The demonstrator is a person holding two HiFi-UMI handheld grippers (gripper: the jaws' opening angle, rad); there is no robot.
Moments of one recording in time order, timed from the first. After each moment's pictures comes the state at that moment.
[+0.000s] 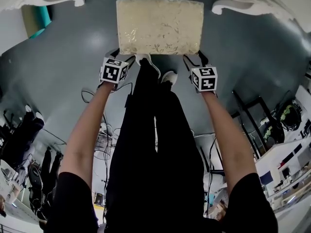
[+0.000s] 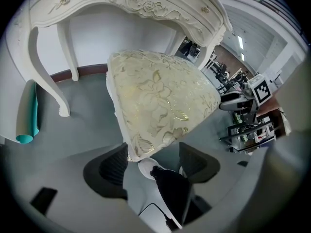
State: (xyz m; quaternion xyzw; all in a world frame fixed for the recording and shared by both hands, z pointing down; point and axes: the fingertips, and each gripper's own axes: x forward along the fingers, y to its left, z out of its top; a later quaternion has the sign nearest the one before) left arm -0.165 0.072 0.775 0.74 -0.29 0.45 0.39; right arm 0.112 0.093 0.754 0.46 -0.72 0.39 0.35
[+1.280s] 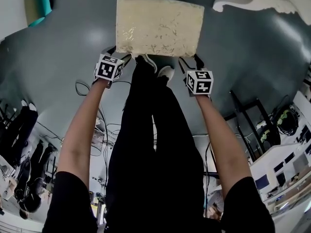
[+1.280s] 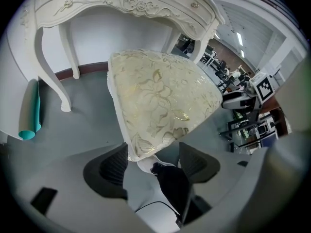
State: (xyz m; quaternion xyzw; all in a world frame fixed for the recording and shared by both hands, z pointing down) left arm -0.174 0.152 0.772 0.74 -0.30 0.46 0.38; right arm 0.102 0.177 0.747 0.46 -0.72 0.41 0.33
